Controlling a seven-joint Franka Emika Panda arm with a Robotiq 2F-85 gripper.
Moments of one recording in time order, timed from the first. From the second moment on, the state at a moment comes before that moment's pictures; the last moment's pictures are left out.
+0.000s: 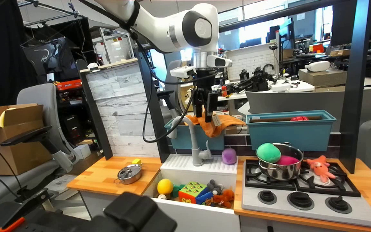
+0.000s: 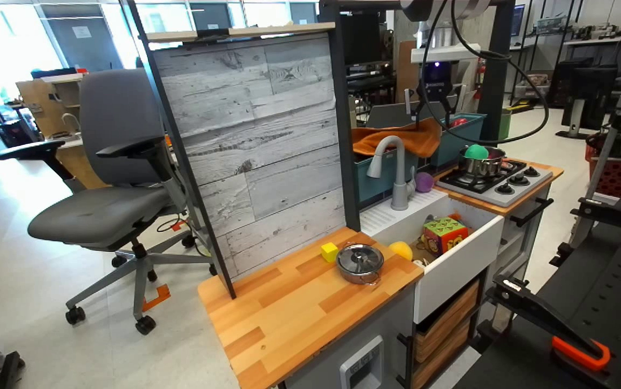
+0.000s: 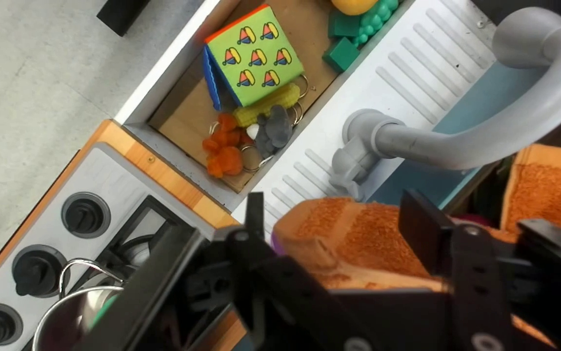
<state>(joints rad) -0.23 1.04 -0.12 -1.01 0.18 1.90 0.45</state>
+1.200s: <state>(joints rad) -0.21 0.96 -0.16 -1.09 0.06 1.84 0.39</state>
